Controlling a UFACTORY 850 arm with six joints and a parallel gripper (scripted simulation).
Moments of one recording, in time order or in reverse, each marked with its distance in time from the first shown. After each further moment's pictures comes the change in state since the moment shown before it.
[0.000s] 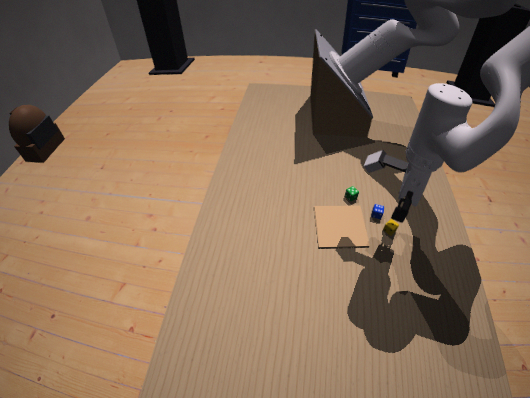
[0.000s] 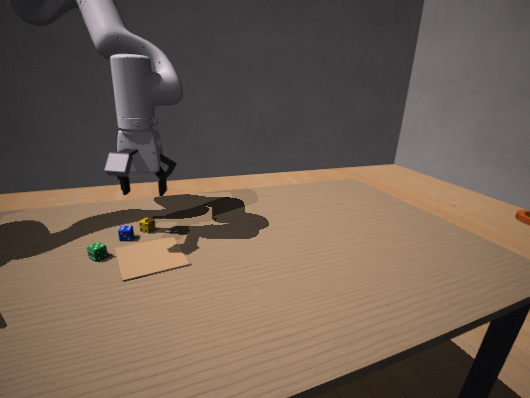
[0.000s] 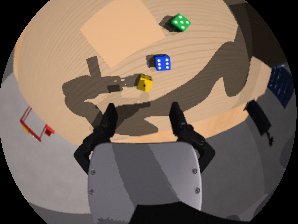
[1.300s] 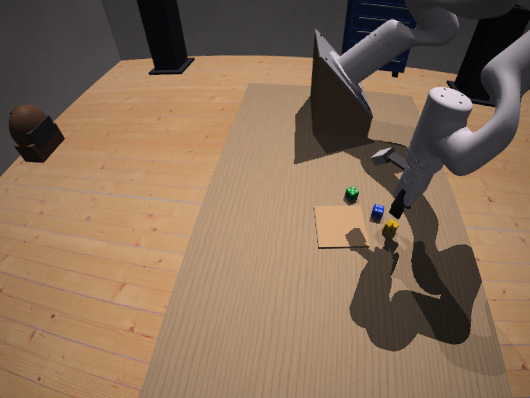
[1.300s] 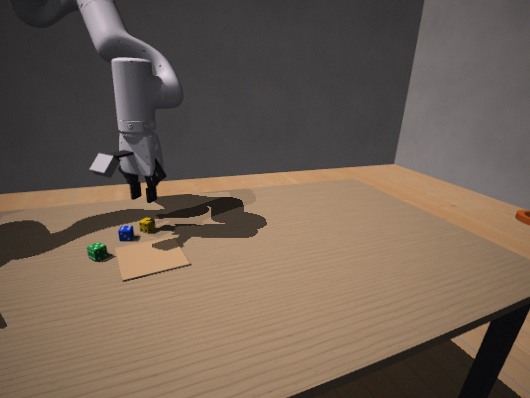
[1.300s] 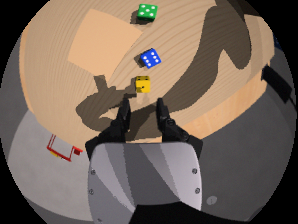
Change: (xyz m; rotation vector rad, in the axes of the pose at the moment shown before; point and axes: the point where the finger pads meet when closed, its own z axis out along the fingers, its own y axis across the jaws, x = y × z) arm -0.001 0.003 0.007 -0.009 0.011 0.372
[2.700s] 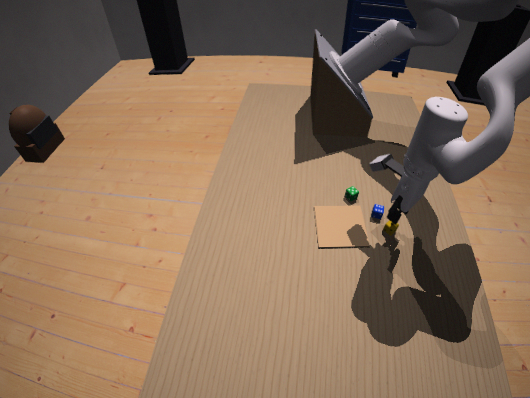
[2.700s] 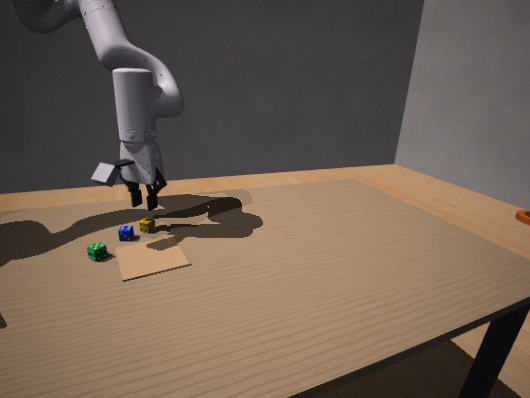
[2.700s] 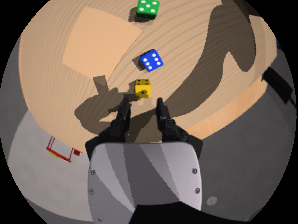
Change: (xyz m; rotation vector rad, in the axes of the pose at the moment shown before) arm 0.000 0.000 0.021 0.000 0.000 0.000
